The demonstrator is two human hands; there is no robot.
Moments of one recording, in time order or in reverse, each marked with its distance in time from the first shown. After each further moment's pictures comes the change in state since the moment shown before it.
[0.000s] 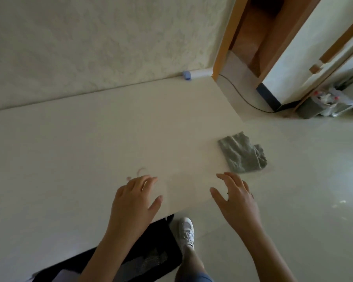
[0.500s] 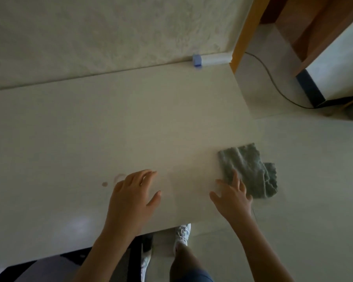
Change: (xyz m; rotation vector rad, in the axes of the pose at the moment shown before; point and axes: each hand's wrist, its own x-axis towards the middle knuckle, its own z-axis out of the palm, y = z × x) left_hand 0.096 0.068 0.042 0.056 -0.006 -0.170; right_hand 0.150 0.092 0.036 -0.201 -0.457 0.119
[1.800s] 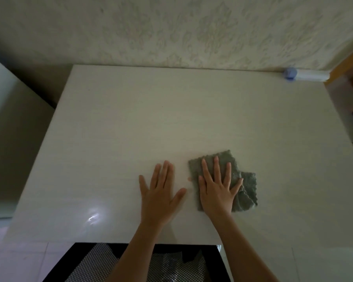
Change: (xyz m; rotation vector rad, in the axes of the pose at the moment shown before) left_hand -0.051 -0.214 0.119 -0.053 -0.014 -0.289; right_hand 0.002 -0.243 0.164 -0.189 0.309 -0.341
